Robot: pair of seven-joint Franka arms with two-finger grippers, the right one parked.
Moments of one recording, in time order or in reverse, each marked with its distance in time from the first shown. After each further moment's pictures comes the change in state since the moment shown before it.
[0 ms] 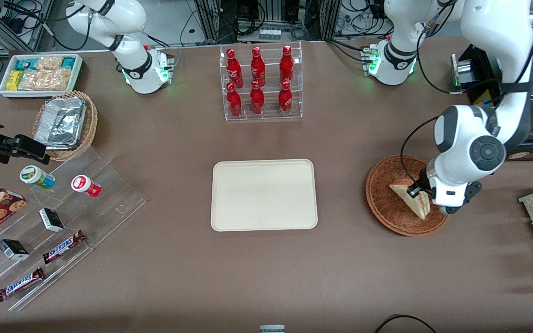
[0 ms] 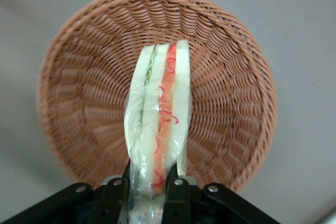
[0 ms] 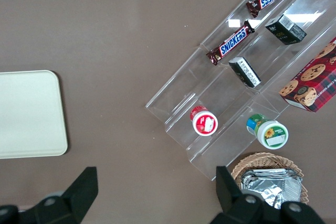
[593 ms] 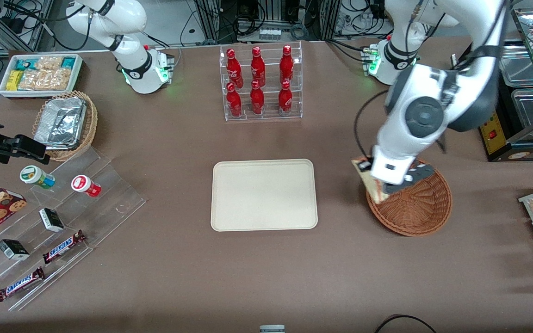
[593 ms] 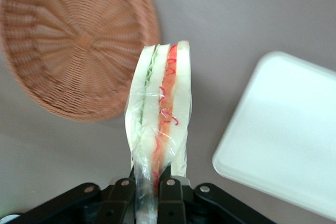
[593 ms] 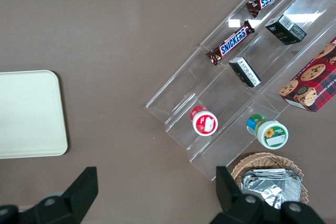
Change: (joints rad) arm -0.334 -0.017 -0.017 0.200 0.000 -0.236 -0.036
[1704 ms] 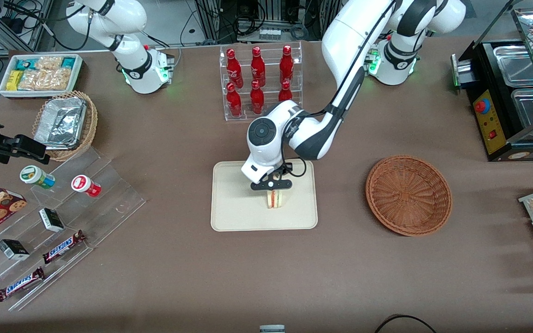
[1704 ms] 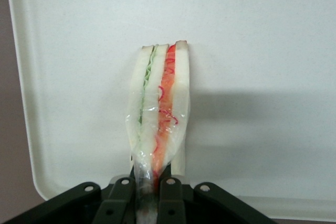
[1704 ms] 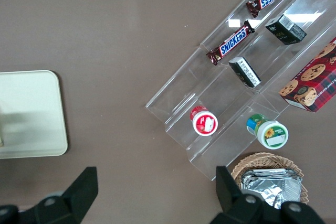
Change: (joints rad) arm -0.332 0.518 0.002 0.321 -0.001 0.292 -0.029
